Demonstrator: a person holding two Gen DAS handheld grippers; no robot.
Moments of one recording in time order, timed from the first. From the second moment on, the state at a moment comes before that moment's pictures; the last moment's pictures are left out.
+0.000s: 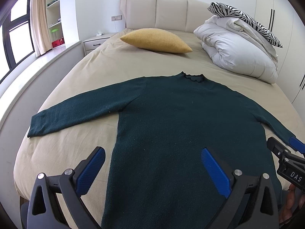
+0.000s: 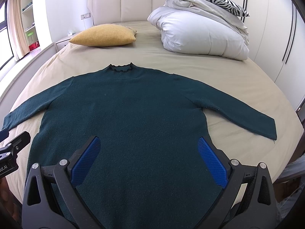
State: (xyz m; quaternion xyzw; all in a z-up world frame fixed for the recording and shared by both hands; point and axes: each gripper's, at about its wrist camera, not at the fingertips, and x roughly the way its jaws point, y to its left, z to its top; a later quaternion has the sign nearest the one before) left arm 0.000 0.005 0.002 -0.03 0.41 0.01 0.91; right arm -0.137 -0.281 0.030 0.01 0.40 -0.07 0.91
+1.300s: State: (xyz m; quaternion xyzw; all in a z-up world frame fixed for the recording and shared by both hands) left arm 0.000 0.006 0.001 -0.03 0.41 0.00 0.91; right arm -0.136 -0.283 0.024 0.01 0.41 -0.07 0.91
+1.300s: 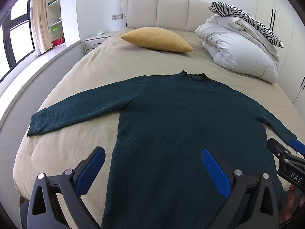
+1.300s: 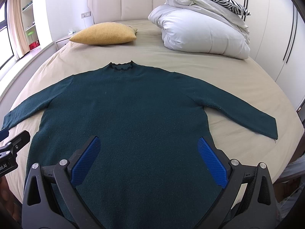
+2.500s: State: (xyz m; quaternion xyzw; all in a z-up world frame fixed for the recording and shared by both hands) left arm 0.050 -0.026 -0.038 -0.11 0.45 -0.09 0.88; right arm -0.196 -0.782 -0.112 0.47 0.32 -0.27 0.78
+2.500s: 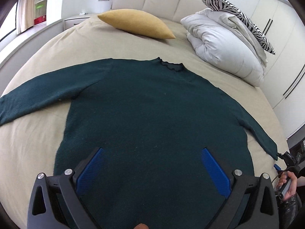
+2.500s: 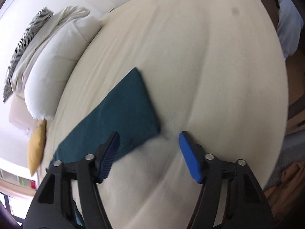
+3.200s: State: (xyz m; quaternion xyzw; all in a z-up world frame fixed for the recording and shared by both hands) left arm 0.083 -0.001 -0.035 -0.18 0.45 -0.15 0.86; right arm -0.008 -0.699 -0.022 0.31 0.34 -0.16 0.87
